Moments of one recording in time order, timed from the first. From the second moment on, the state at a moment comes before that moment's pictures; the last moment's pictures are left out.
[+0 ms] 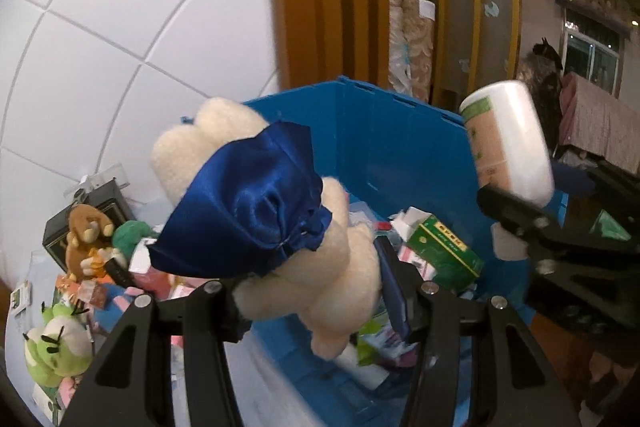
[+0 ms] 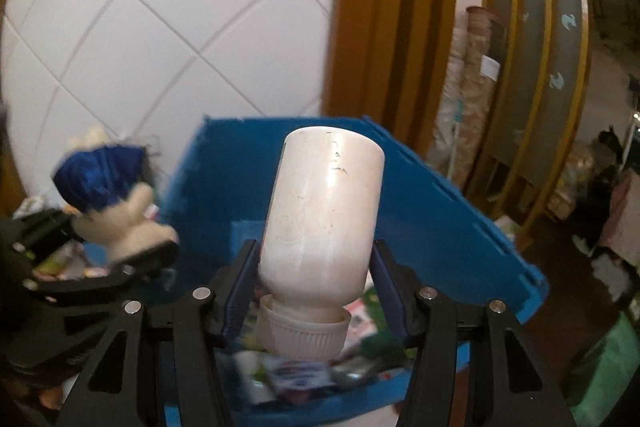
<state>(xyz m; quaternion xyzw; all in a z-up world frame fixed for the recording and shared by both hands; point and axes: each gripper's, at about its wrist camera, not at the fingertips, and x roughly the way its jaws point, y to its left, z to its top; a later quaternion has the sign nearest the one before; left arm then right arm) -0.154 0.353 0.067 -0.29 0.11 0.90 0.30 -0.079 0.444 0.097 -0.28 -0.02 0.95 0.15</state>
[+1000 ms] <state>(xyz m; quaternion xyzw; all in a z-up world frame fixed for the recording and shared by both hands) -0.134 0.430 0.044 -0.36 0.15 0.88 0.26 -0.094 0.554 0.031 -0.37 -0.03 0.92 0.12</state>
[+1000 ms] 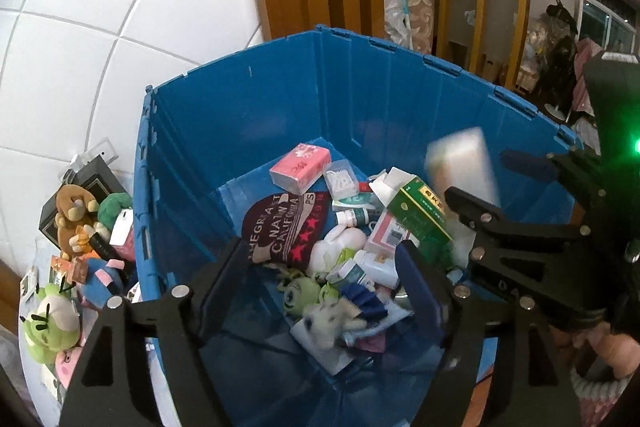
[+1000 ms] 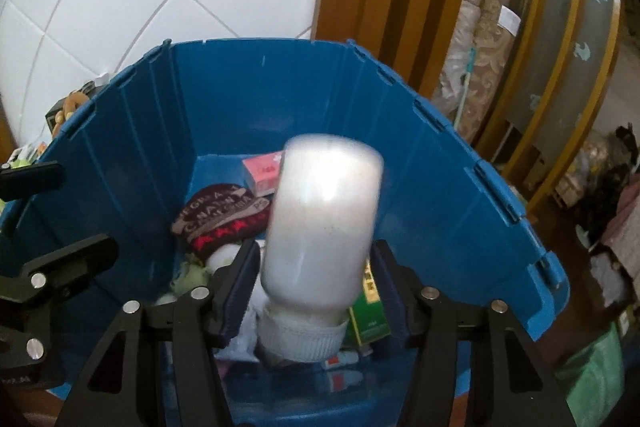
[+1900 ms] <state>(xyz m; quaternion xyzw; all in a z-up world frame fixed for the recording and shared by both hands) -0.114 0.288 0.067 -0.30 0.04 0.94 0.17 -0.083 0.471 0.070 -0.32 -0.03 0.95 0.01</state>
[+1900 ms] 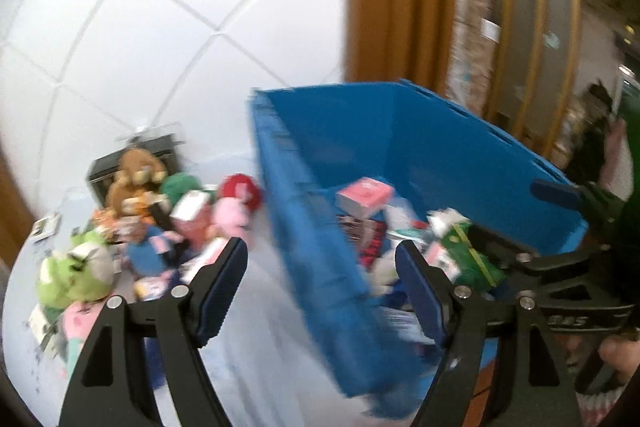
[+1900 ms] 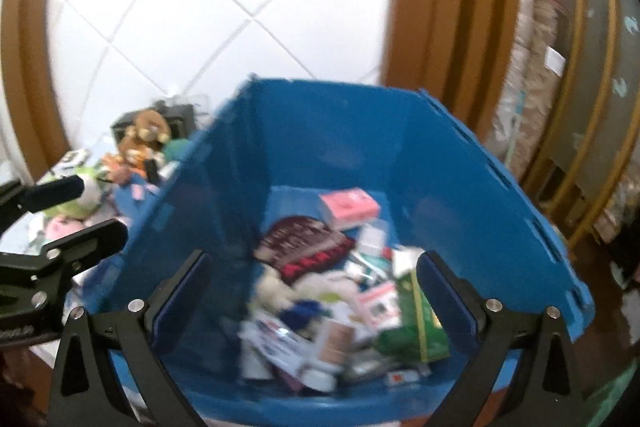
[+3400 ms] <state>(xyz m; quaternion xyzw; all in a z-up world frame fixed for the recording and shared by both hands) -0.291 -0.130 -0.106 -0.47 0.01 0.88 0.03 -0.287 0.040 -0.058 -0.46 -0.01 0.88 -0.14</state>
